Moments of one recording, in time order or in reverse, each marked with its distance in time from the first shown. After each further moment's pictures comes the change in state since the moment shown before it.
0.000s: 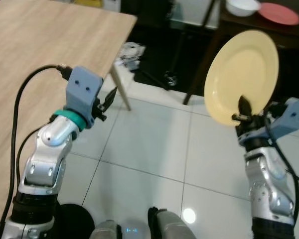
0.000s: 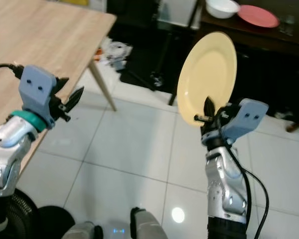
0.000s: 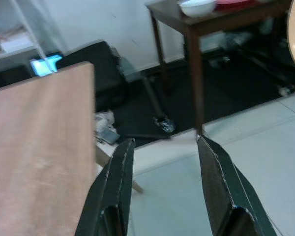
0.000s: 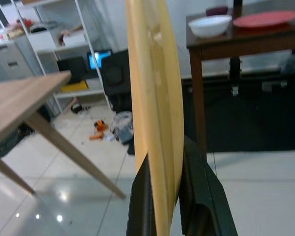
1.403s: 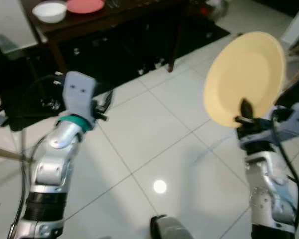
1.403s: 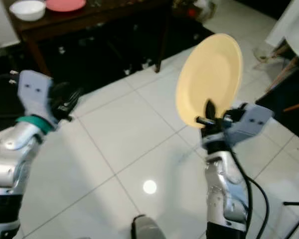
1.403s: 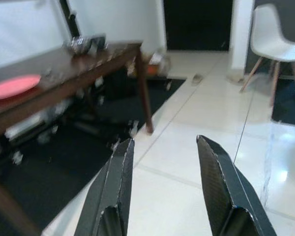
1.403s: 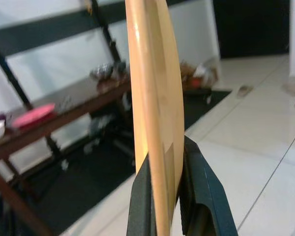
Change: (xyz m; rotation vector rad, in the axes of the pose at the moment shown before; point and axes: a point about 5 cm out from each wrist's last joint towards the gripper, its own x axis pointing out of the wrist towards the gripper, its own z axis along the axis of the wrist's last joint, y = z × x) left arm 0.015 -0.005 -0.004 -0.118 -0.054 0.043; right arm 0.001 -0.003 0.022 0.078 -0.096 -0.068
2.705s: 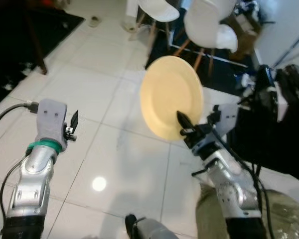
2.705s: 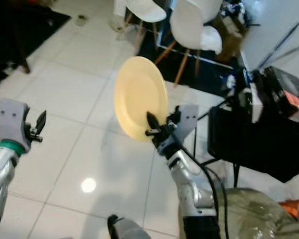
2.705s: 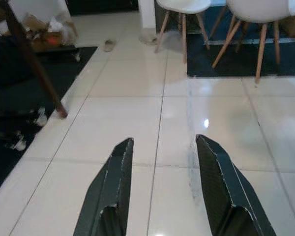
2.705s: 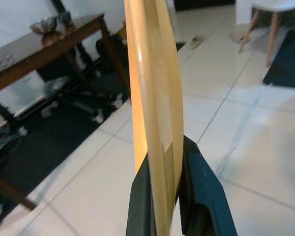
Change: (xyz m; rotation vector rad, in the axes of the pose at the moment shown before) left arm -0.059 0.043 -0.063 0.077 0.221 0.301; right arm -0.008 0.072 -0.078 0.104 0.384 0.476
